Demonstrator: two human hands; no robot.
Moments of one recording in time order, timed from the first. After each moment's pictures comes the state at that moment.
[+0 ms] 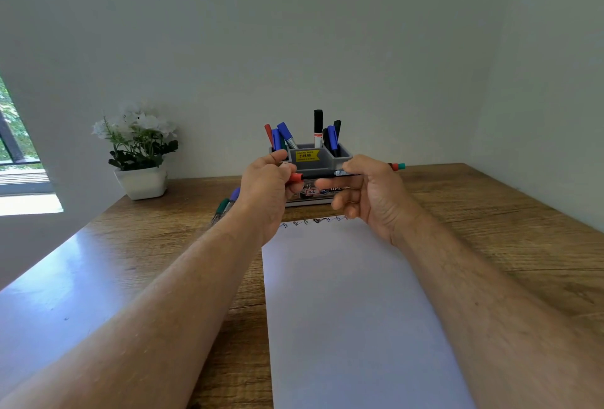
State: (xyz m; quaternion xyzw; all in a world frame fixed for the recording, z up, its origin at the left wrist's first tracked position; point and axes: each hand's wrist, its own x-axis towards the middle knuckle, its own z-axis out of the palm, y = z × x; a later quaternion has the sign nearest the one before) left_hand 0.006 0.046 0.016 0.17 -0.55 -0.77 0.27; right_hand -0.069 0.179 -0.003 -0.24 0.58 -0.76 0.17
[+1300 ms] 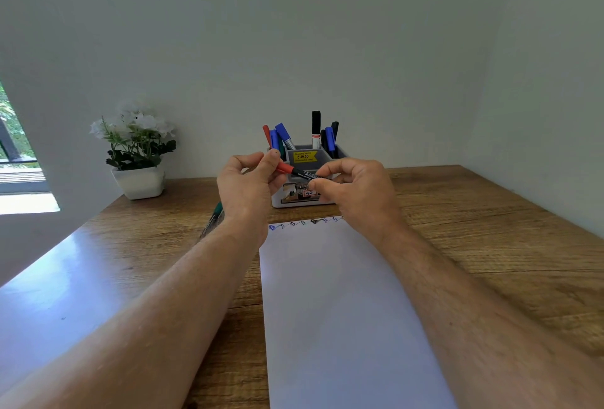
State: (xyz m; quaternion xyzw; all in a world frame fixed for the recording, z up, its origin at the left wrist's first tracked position) left_hand 0.003 0.028 -0.002 0.13 -0.51 -0.75 0.40; right_hand -0.051 0.169 -0.007 -0.32 0.73 -0.60 -0.11
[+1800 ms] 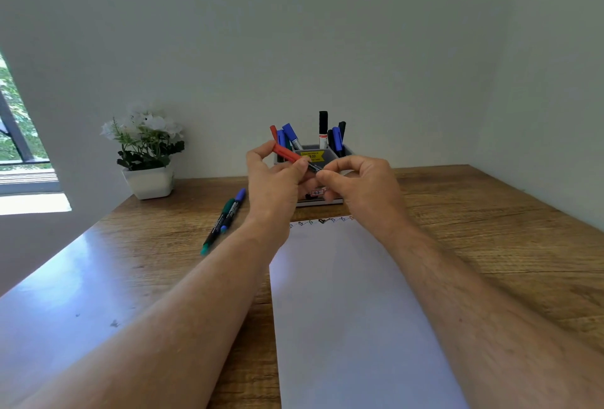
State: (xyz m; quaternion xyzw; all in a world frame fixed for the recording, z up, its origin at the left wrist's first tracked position) left_hand 0.002 0.046 0.003 0.08 -0.53 -0.76 0.35; right_hand -0.054 0.165 -0.006 -0.29 0.73 -0.61 -0.11
